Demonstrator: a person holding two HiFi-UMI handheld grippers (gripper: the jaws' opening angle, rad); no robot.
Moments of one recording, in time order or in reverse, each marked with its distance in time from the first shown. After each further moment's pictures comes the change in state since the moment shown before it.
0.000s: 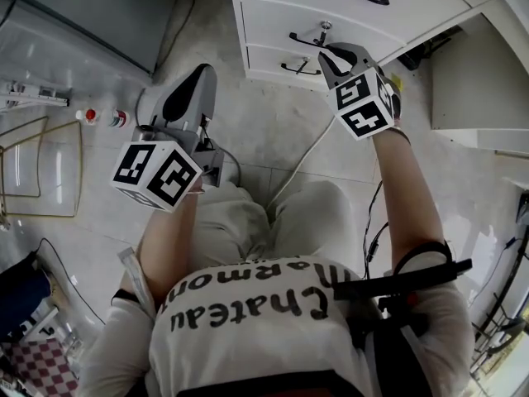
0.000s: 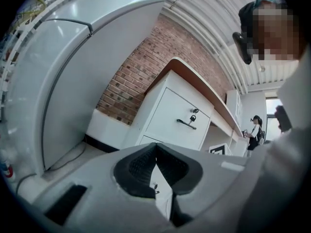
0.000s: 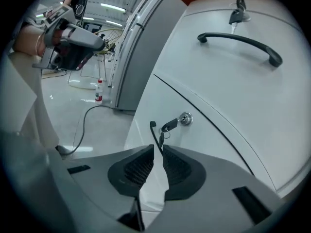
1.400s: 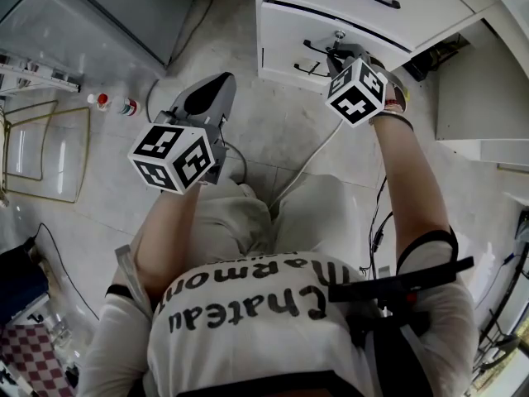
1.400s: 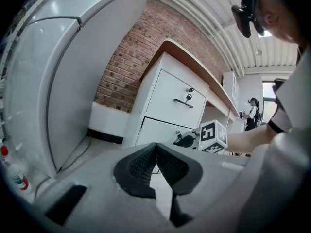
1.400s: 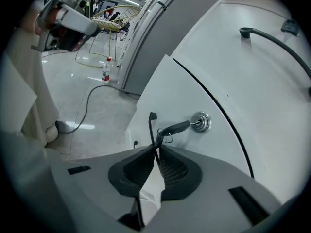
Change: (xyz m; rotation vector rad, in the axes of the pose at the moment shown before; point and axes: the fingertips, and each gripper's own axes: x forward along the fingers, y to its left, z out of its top) left arm -0.015 0.005 -0.042 0.110 0.186 -0.014; right arm 0.017 0.012 -0.006 -0.203 0.171 0.017
